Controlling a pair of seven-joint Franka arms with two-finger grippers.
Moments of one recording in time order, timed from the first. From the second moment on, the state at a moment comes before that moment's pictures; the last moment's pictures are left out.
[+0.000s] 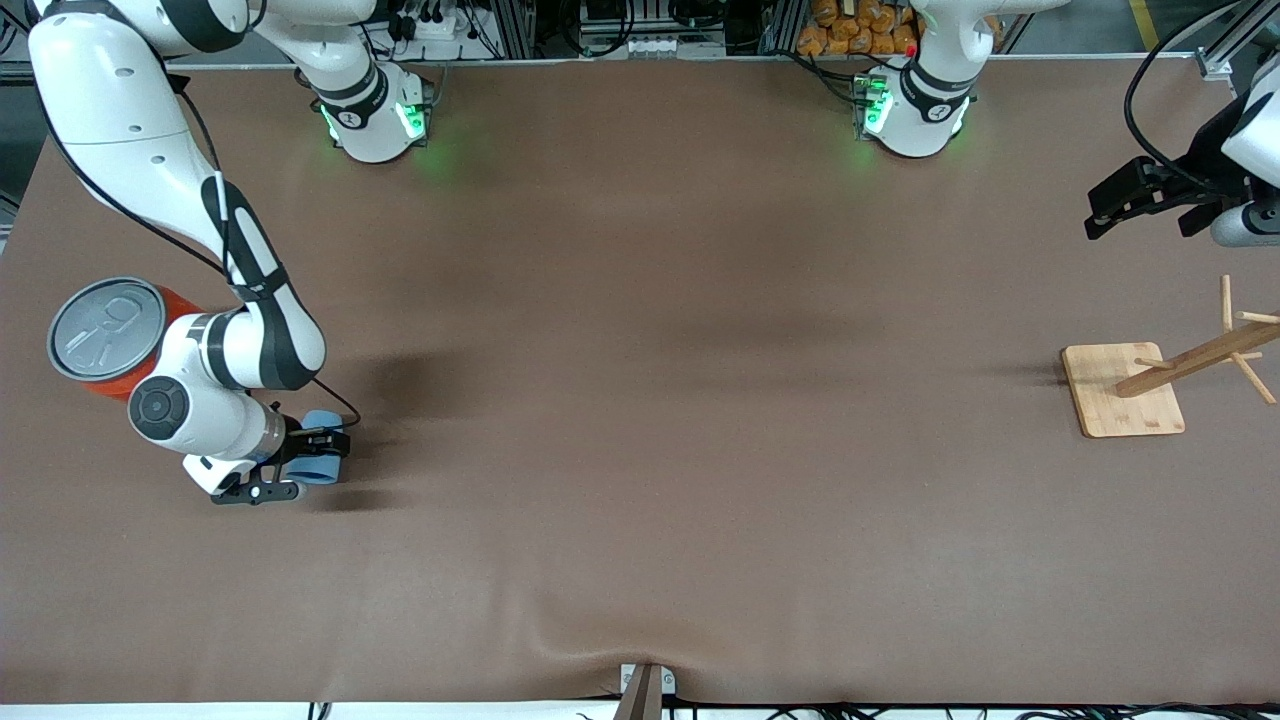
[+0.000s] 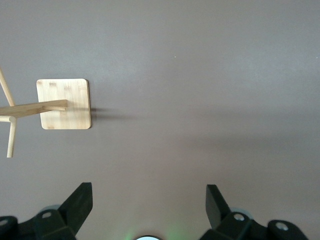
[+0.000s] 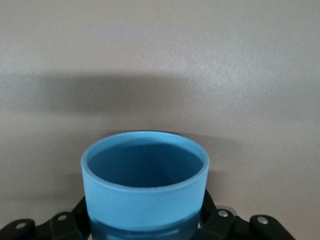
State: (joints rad) left arm 0.03 -0.06 -0.11 -1.56 -0.01 1.49 -0.10; right arm -0.05 0.66 0.04 -1.75 -0.03 2.36 -0.06
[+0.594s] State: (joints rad) left arm 0.03 -0.06 -0.11 -1.56 -0.01 1.49 -0.10; right arm -0.04 0.49 0.05 -1.68 -0.03 2.11 -0.24
